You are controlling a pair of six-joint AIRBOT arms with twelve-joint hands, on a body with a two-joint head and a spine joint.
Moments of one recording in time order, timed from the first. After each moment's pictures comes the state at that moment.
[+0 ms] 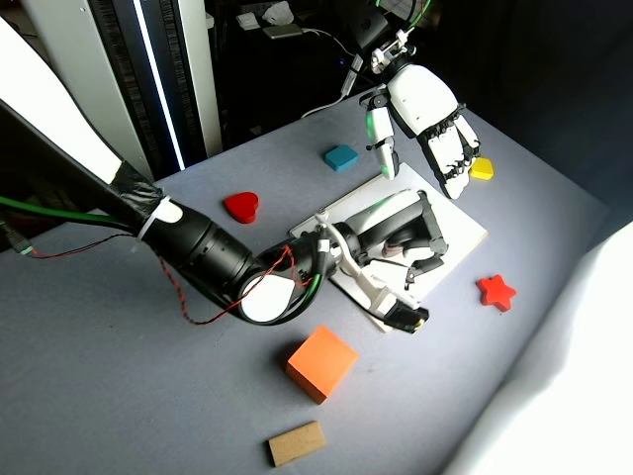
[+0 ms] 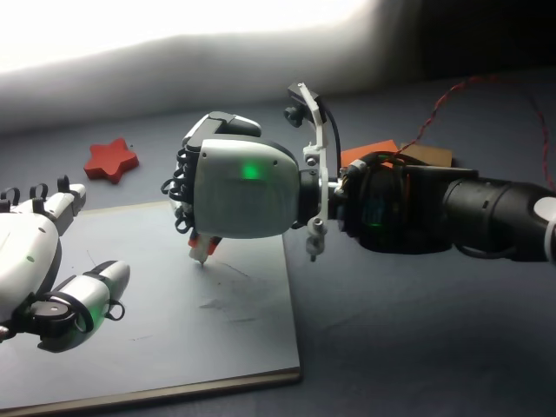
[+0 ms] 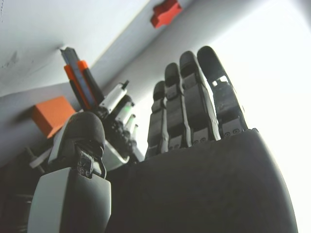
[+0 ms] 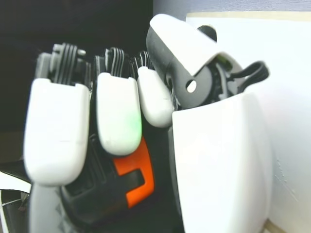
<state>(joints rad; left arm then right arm) 0.77 -0.83 0.51 -1.17 -1.27 1.81 -0.46 -1.90 2.08 -0.89 1.14 -1.52</state>
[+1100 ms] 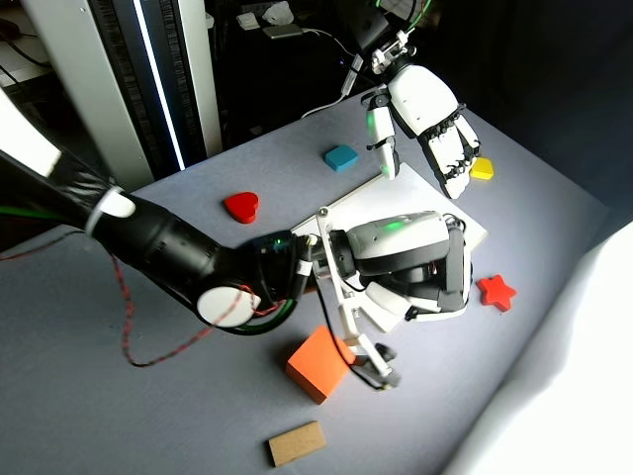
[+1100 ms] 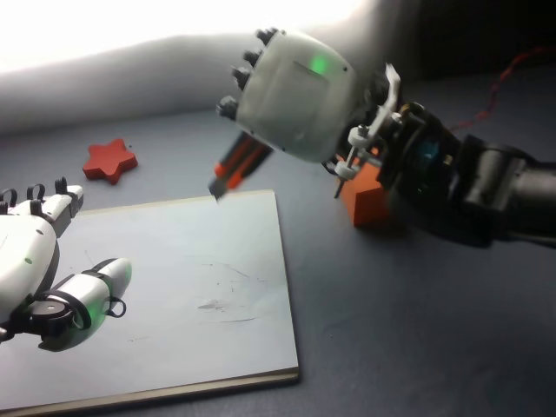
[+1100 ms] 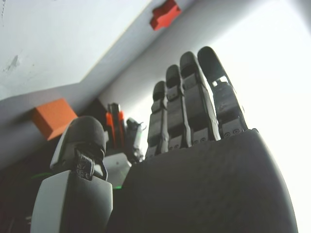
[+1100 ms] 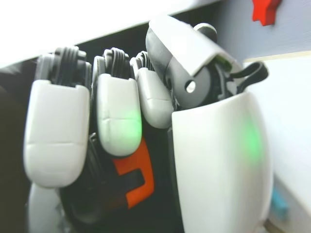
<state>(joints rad) 0.77 -0.83 0.52 -1.17 -1.27 1.81 -0.42 -1.62 1.65 -0.30 0.83 -1.49</state>
